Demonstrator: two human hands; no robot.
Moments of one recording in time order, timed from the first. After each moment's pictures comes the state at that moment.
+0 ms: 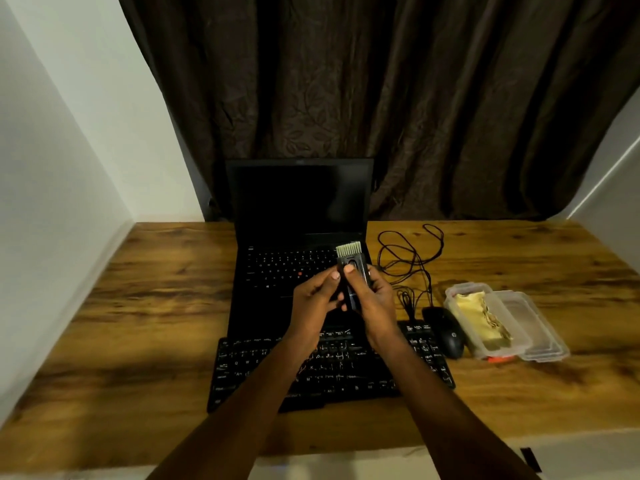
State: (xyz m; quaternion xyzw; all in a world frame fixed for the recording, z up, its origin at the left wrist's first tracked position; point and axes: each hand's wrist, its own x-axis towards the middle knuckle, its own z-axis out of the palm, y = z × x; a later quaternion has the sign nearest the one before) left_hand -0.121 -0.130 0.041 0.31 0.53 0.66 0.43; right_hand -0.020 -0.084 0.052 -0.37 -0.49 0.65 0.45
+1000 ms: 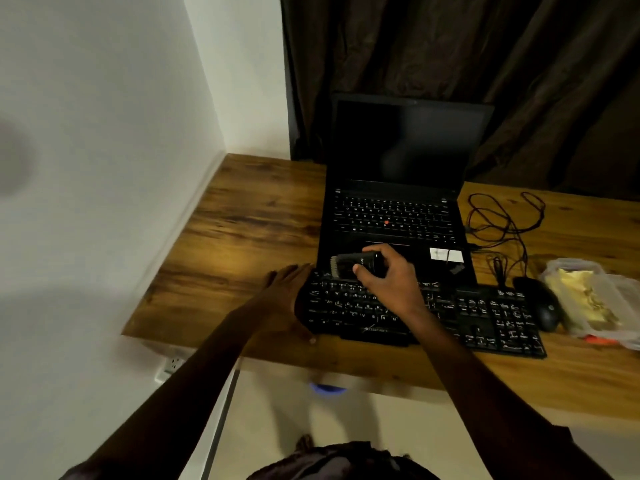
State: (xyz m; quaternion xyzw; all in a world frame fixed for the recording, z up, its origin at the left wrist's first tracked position) left_hand -0.306 -0.297 -0.038 0.62 0.74 0.08 0.26; right_hand -0.098 -0.159 0.008 -0.40 -0.76 0.44 0.26
